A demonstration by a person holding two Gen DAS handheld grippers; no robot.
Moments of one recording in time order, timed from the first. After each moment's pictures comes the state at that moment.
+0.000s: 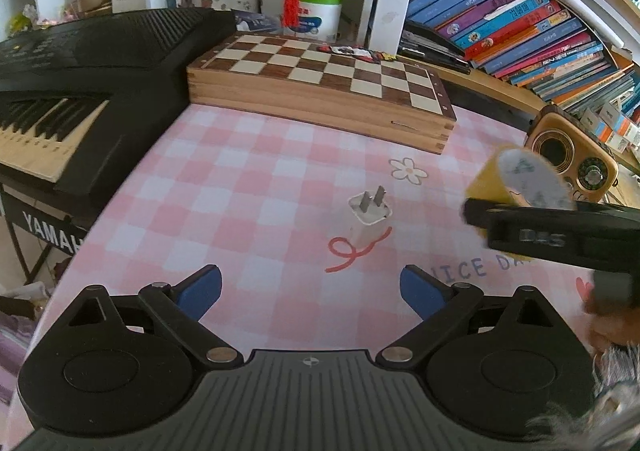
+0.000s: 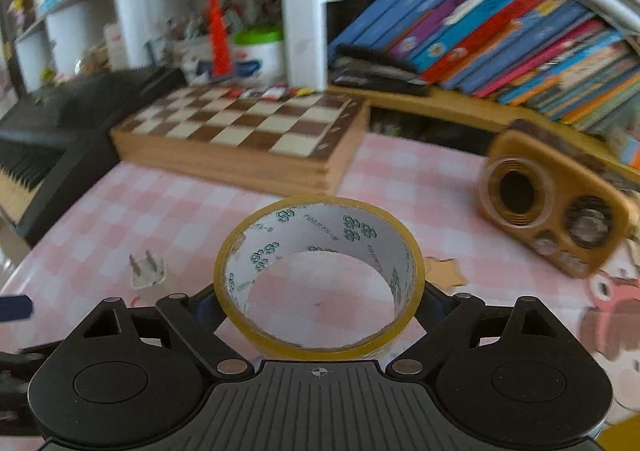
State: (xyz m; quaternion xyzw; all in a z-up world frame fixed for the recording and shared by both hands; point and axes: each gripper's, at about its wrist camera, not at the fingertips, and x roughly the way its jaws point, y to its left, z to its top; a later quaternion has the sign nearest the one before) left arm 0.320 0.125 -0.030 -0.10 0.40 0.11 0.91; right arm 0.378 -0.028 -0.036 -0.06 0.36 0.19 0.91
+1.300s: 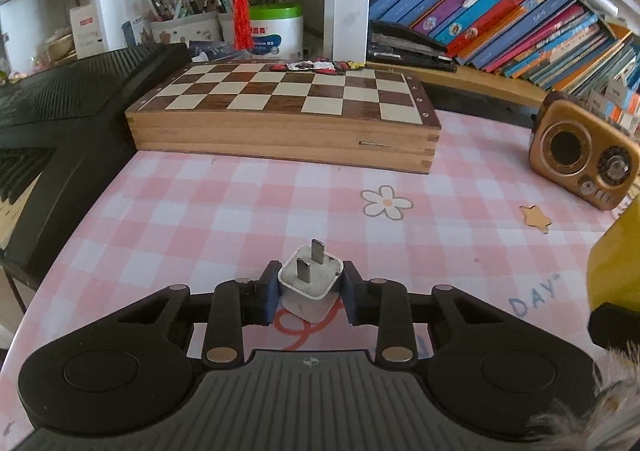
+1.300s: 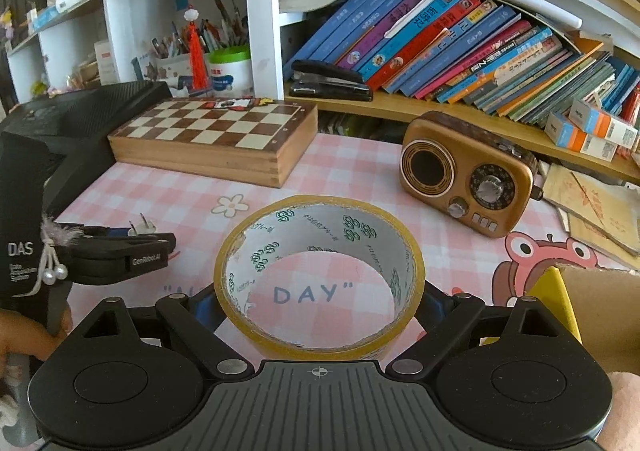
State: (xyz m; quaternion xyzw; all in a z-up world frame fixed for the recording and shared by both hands) left arm 0.374 0.094 -0.052 -0.04 0.36 0.11 0.92; right arm 0.326 -0.079 -0.015 -0.07 0.35 0.18 0.92
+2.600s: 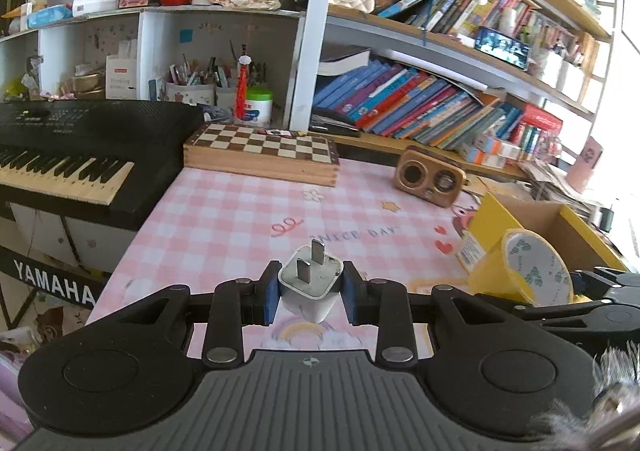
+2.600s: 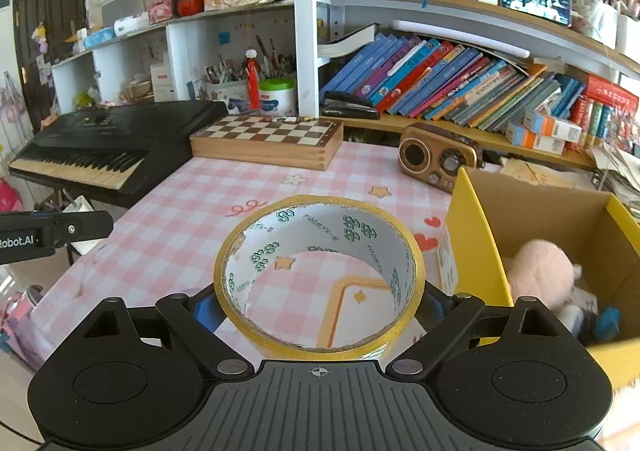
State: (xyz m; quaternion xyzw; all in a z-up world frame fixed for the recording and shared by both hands) left arm 0.094 0.092 0.056 -0.08 0.27 0.01 0.96; right arm 0.124 -0.108 0.037 -0.05 0.31 0.18 0.93
